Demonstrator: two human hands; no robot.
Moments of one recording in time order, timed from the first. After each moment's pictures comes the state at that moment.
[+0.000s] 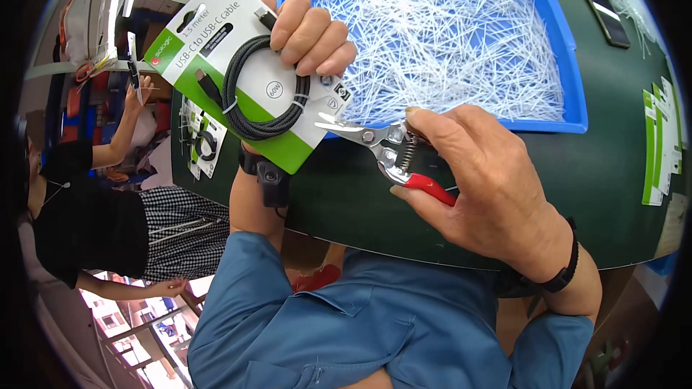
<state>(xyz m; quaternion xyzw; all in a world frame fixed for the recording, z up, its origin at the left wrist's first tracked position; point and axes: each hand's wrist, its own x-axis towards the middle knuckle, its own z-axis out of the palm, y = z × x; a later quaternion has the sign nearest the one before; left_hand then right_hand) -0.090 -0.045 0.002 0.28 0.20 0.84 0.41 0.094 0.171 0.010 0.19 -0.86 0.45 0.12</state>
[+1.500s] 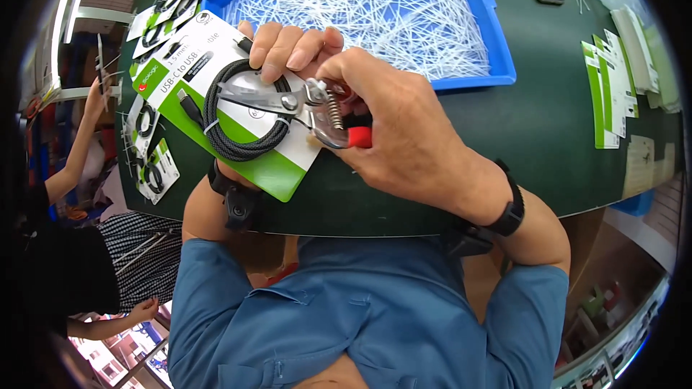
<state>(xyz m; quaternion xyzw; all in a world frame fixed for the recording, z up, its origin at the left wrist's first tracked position) -0.018 0.013 -0.035 0.17 0.07 0.92 0.33 0.083 0.166 0.001 0.15 -0.82 0.53 0.13</state>
